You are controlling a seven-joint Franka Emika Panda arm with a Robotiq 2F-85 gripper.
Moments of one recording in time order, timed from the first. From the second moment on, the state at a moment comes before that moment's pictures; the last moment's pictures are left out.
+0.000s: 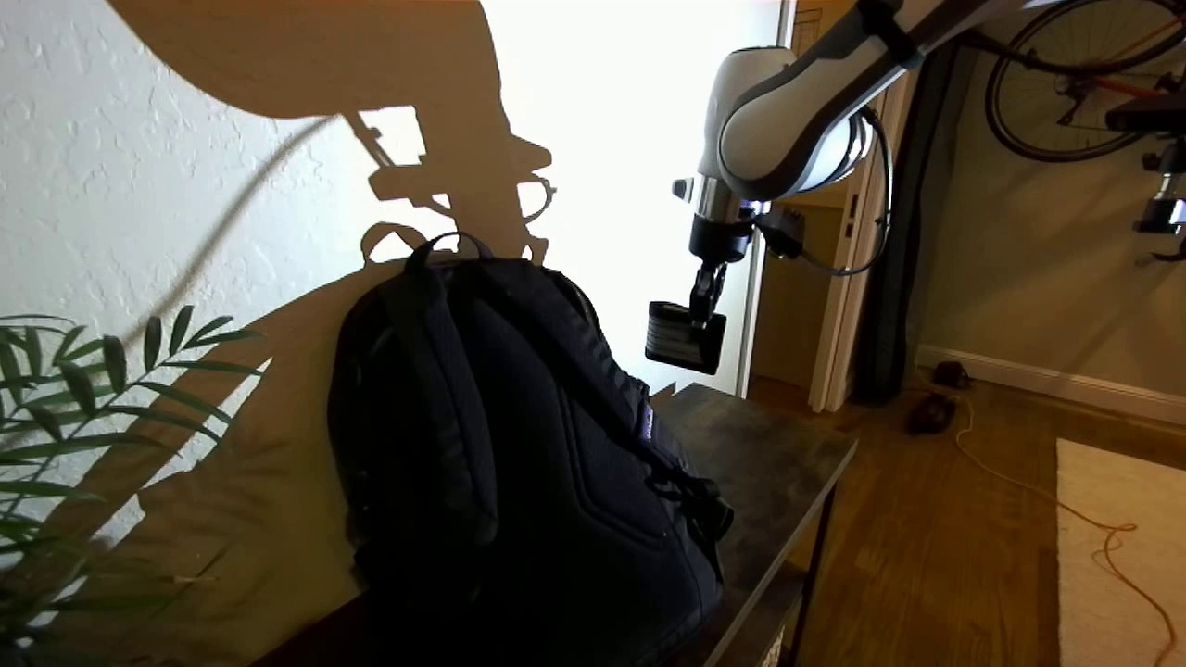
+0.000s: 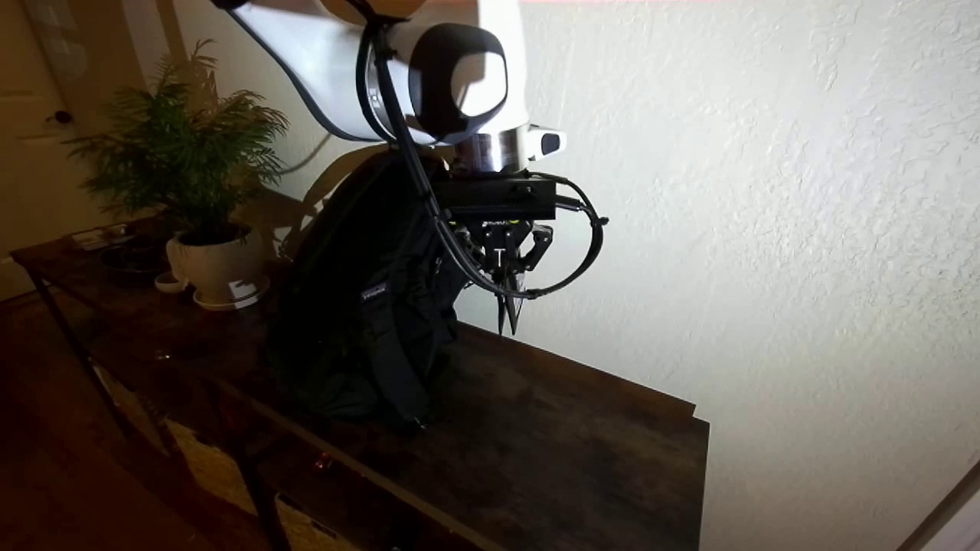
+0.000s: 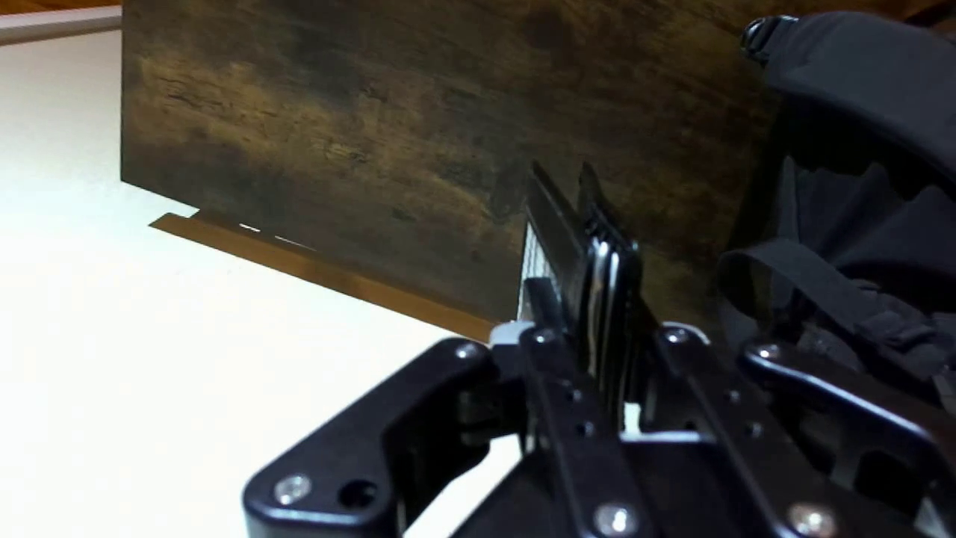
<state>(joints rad) -0.19 0.58 -0.01 -1.69 -0.08 2.48 -0.44</state>
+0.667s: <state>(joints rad) -0.14 0.44 -0.02 -1.74 -0.13 2.42 -0.37</state>
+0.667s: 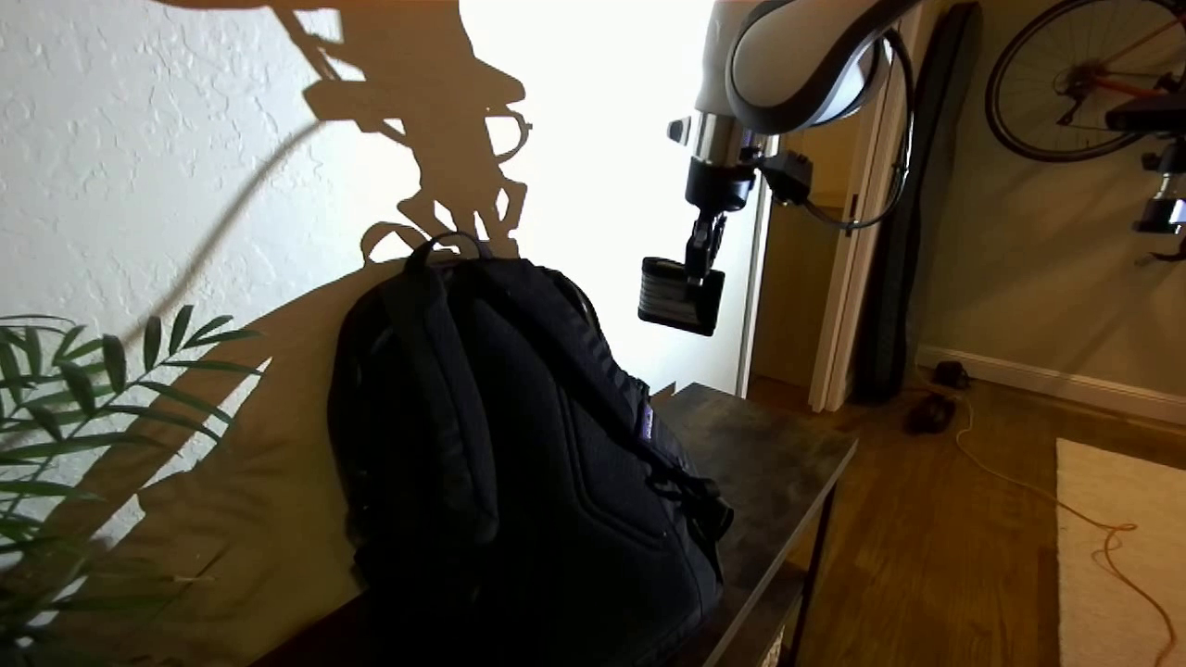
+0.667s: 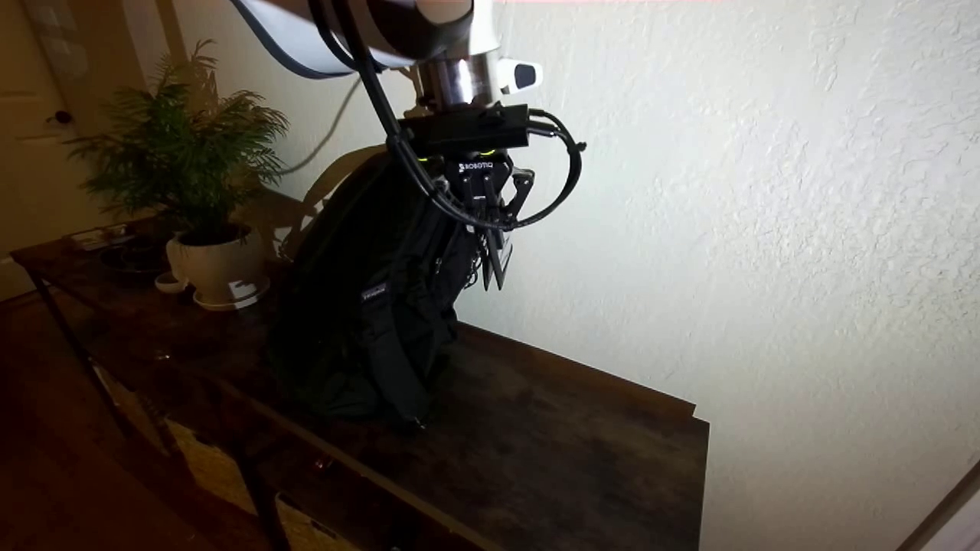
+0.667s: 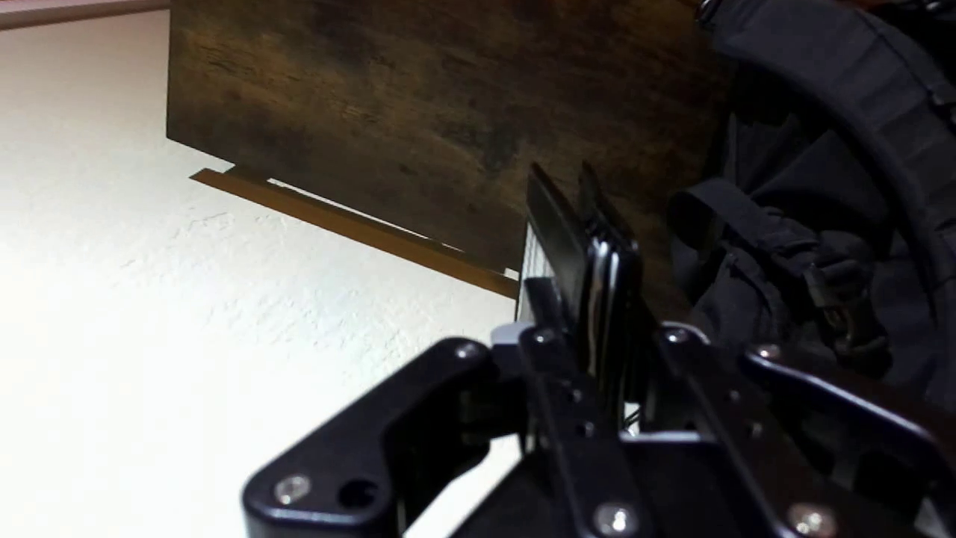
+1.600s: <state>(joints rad) -0.12 0.35 0.03 -1.80 -0.12 2.43 -0.38</state>
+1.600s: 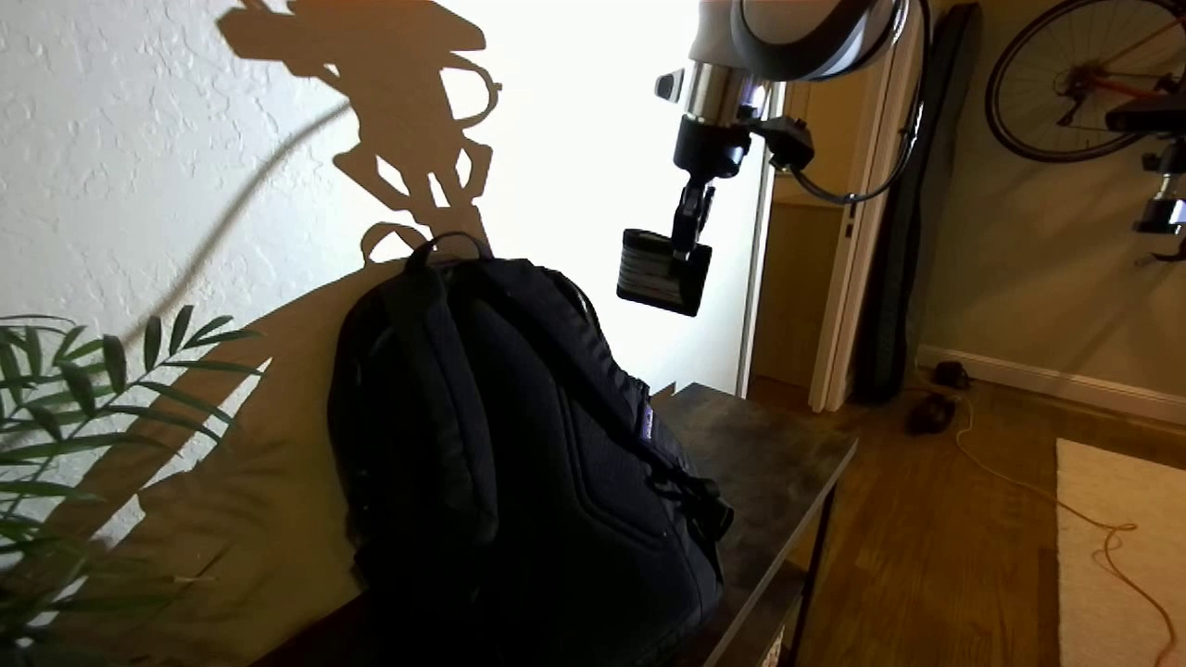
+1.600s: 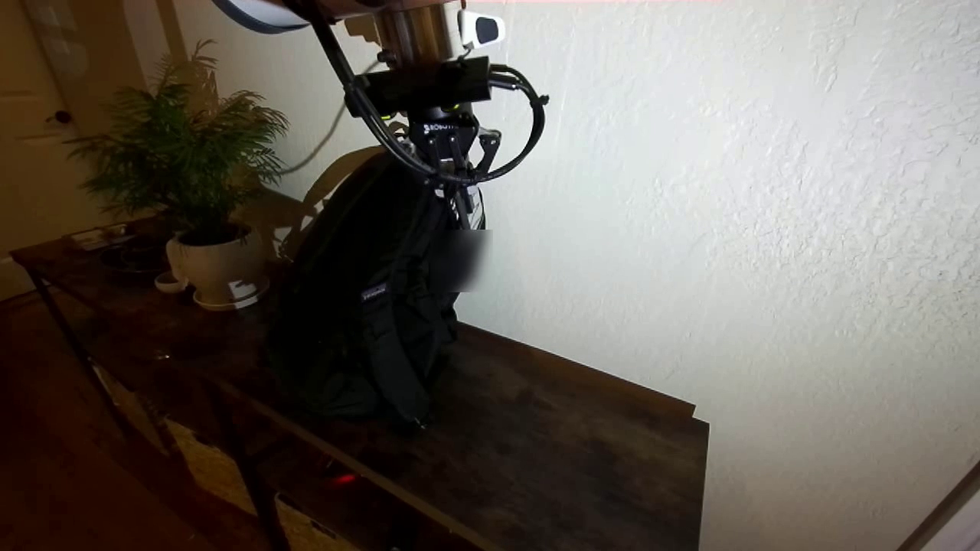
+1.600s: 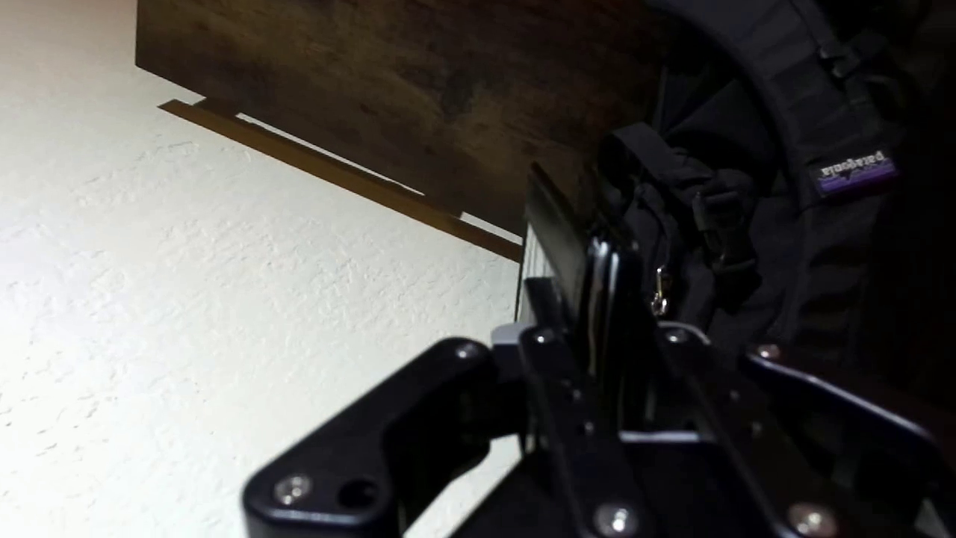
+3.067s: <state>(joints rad) -0.07 0.46 0.07 -1.69 -0.12 2.47 -0.38</state>
